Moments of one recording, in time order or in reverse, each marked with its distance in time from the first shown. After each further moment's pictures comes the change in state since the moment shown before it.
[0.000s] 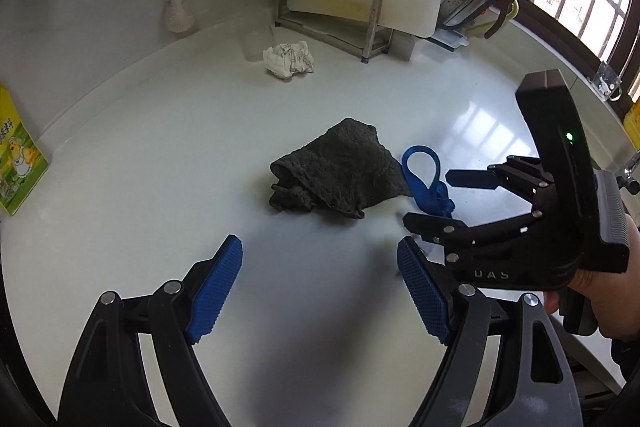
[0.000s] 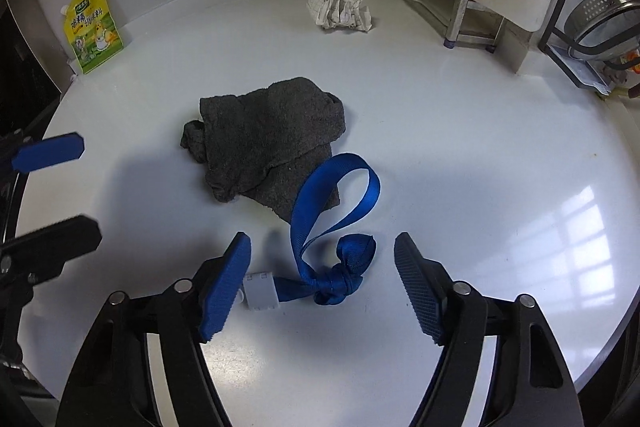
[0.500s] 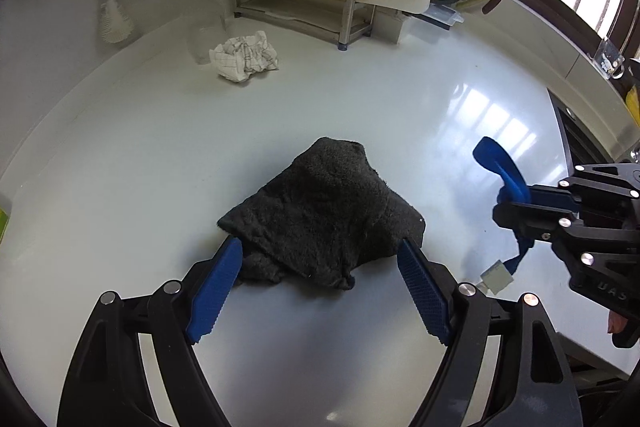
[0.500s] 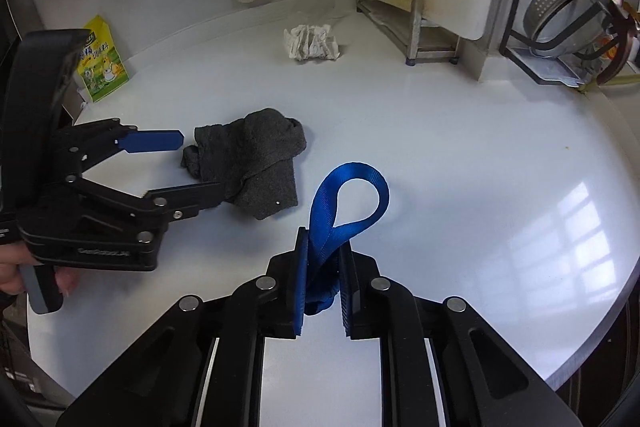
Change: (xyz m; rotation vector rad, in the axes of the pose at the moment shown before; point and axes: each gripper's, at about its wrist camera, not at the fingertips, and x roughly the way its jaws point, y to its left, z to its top) left arm 0.066 -0.018 0.040 0.085 0.055 -0.045; right arm -0.048 -0.032 -0.011 0.050 -0.096 0.025
